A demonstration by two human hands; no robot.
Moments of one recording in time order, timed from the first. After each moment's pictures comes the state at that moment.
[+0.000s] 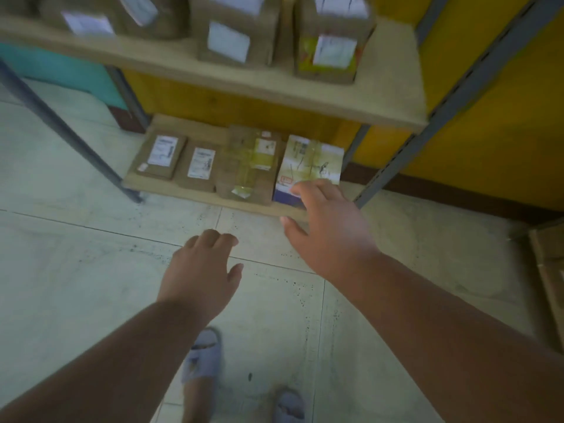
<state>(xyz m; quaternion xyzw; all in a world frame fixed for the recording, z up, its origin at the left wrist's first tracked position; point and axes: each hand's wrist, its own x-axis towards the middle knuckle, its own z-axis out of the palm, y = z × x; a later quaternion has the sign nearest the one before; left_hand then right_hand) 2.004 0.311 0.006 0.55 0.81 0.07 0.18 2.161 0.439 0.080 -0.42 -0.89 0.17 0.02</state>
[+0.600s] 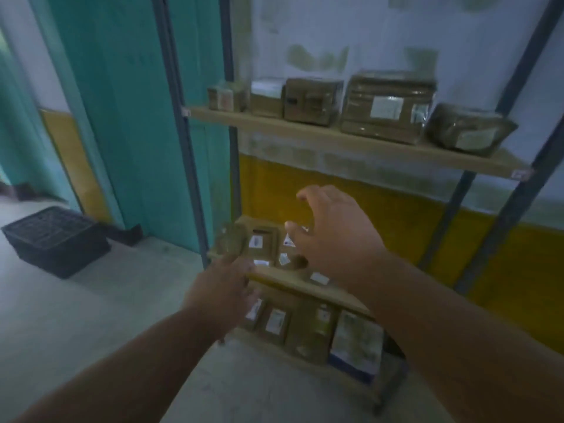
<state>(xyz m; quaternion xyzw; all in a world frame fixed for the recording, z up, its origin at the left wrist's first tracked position) 1.886 0.202 0.411 0.48 0.86 0.19 0.03 2.030 0.321 0.530 -0.28 -0.94 0.06 0.20</state>
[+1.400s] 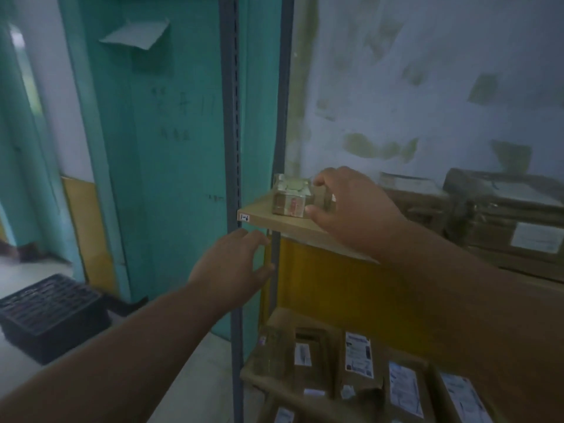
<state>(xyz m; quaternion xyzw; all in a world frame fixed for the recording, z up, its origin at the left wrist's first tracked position) 1.595 0.294 0.559 0.51 0.82 0.26 -0.09 1.747 0.426 0.661 -0.25 -0.94 -0.02 0.25</state>
